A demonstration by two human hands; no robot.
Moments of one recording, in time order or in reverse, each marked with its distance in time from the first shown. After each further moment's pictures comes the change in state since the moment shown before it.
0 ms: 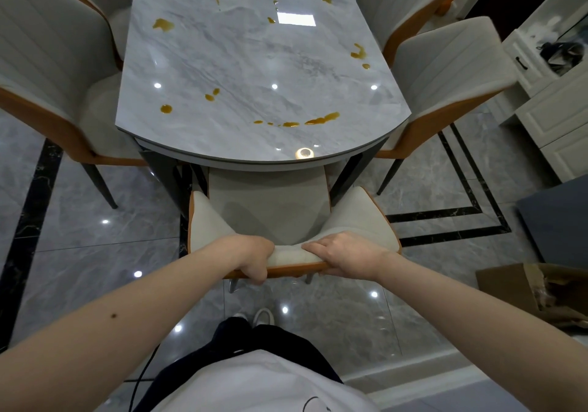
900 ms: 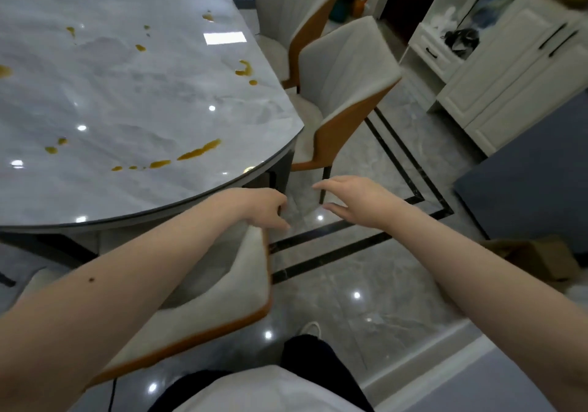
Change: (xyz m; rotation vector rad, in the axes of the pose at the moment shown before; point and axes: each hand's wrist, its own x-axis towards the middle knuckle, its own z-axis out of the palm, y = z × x) left_hand 0.114 0.214 -0.193 -0.035 0.236 0.270; right_hand -0.171 0.239 -0.045 0.084 0.275 0.474
